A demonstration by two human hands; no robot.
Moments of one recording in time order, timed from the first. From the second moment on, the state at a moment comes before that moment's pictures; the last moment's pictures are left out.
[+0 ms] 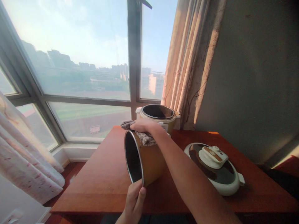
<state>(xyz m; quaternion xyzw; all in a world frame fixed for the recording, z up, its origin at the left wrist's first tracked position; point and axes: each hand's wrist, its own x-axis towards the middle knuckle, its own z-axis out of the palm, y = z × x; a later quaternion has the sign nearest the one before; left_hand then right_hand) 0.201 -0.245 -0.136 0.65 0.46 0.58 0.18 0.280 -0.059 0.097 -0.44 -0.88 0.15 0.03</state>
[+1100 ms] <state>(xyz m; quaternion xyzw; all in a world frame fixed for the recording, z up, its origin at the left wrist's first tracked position) 0.207 -0.230 -0.088 0.49 0.43 0.62 0.44 0.327 -0.219 -0.058 -0.43 -0.79 -0.08 0.43</state>
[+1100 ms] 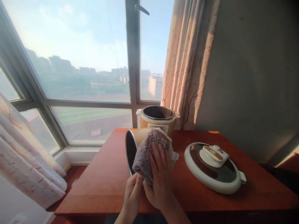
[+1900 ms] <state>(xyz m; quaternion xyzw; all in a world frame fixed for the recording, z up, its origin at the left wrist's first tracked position) 0.206 -0.224 -0.056 0.33 0.44 0.64 0.54 0.317 -0.195 -0.009 -0.47 -0.79 -0.07 0.40</state>
